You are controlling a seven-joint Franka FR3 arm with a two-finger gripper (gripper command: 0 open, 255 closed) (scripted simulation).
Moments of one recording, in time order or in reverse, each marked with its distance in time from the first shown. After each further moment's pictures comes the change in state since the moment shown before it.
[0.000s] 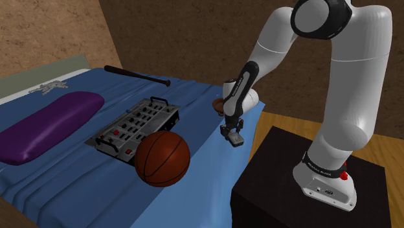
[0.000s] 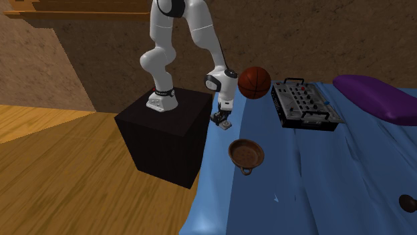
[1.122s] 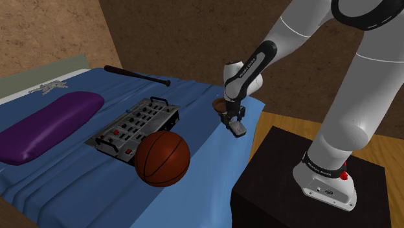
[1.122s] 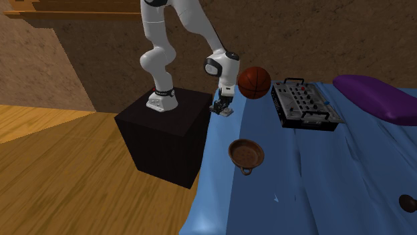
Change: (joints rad) arm 0.008 -0.259 -0.019 -0.022 -0.046 -0.236 0.039
